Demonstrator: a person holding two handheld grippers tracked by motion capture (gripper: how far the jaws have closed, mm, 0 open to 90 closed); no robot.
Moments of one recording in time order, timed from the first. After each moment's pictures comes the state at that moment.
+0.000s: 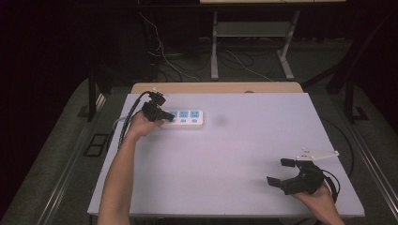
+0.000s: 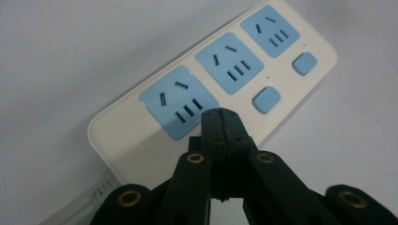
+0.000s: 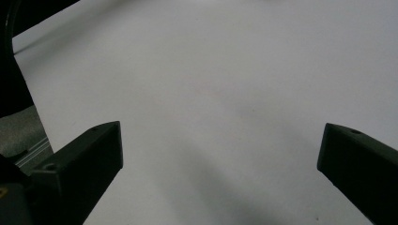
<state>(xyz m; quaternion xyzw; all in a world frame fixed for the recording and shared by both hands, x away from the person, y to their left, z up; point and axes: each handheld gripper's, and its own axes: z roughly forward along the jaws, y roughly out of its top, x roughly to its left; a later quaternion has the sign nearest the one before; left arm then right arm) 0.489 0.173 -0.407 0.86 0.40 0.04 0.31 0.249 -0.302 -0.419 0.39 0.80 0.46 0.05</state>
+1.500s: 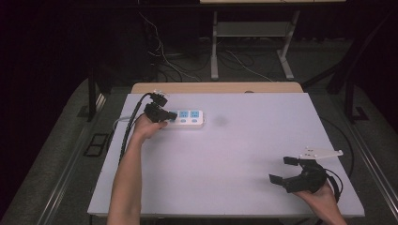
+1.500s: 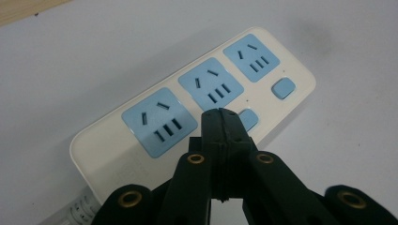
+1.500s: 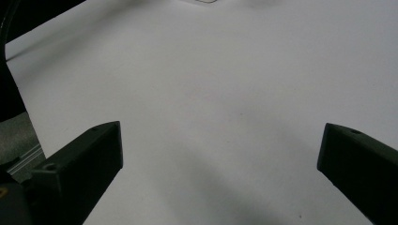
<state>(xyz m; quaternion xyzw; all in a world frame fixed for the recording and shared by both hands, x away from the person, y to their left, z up) 0.477 0.162 -0.403 0.85 0.40 0.07 0.34 0.251 -0.308 -0.417 0.40 0.79 0.46 0.06</state>
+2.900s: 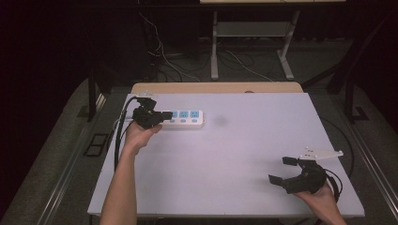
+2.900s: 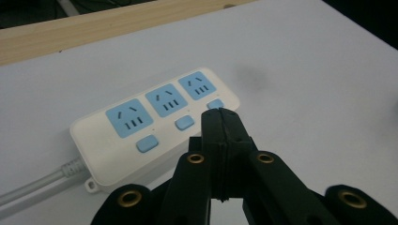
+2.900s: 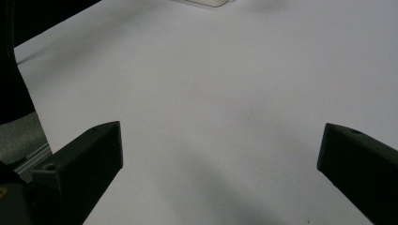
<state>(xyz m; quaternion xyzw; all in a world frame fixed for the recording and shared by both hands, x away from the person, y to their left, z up) 0.406 0.177 -0.356 0.79 0.42 0.10 0.44 0.249 -0.306 -0.416 0.39 0.79 0.47 0.06</state>
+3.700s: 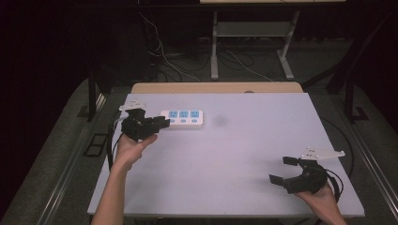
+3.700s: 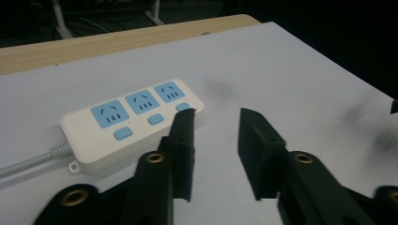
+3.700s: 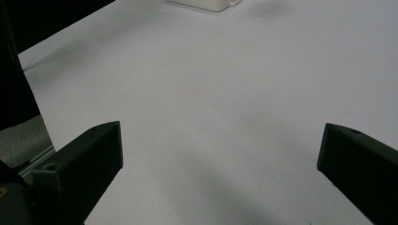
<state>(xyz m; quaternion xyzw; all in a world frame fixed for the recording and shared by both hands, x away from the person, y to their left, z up) 0.349 0.191 -0.338 0.76 0.41 0.11 0.49 0.248 -0.307 -0.414 0.39 0.78 0.48 0.06</state>
